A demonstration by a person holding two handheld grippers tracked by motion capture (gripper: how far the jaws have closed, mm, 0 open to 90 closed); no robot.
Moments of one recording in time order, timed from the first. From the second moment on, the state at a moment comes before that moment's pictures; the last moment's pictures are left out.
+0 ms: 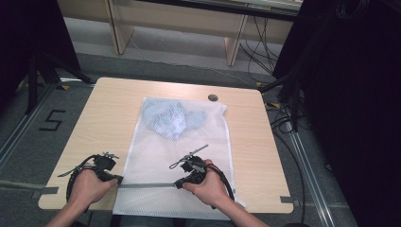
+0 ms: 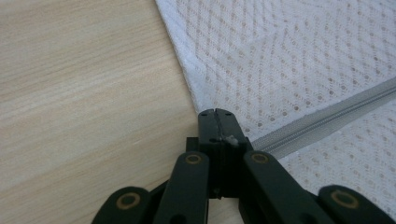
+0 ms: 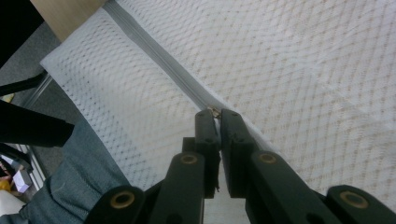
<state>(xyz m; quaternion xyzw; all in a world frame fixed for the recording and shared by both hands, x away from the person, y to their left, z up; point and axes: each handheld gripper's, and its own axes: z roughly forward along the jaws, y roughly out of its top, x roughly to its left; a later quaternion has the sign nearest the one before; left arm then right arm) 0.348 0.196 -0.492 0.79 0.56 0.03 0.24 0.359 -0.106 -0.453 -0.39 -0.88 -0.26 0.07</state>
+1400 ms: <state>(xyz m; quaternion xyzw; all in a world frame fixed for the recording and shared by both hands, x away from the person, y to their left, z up) 0.348 0.196 -0.492 0.79 0.56 0.03 0.24 0.362 -0.129 -0.450 -0.41 -0.87 -0.26 0.07</state>
